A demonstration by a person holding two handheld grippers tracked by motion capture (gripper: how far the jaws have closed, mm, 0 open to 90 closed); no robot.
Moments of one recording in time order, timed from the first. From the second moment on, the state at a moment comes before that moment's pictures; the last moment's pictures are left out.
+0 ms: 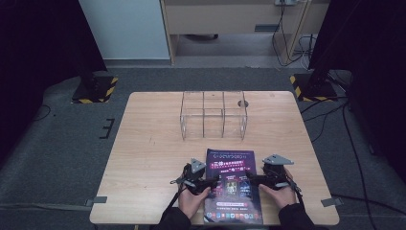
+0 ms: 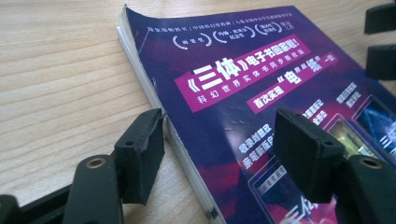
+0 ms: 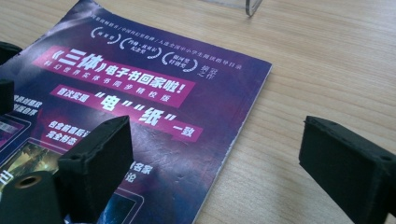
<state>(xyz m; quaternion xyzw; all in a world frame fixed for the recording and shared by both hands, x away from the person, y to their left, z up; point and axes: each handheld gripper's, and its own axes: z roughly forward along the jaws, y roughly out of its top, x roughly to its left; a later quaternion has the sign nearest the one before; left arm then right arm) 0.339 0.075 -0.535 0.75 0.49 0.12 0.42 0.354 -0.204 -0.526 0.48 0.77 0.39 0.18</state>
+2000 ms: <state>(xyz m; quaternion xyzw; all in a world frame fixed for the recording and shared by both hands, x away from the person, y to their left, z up) 0.332 0.080 -0.529 0.69 0.50 0.10 0.52 0.353 -0.192 -0.537 0.47 0.77 0.40 0.15</state>
